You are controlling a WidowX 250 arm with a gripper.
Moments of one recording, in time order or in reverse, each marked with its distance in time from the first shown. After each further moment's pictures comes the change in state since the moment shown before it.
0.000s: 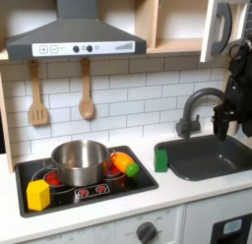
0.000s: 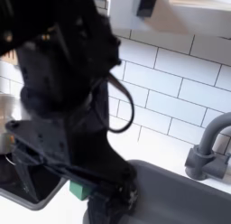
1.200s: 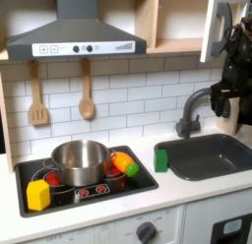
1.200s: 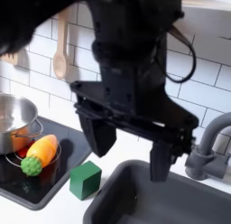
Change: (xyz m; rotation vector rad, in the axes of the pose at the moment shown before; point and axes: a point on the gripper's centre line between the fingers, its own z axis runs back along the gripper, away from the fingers) arm 0.054 -0.023 0.009 -0.050 -0.063 -0.040
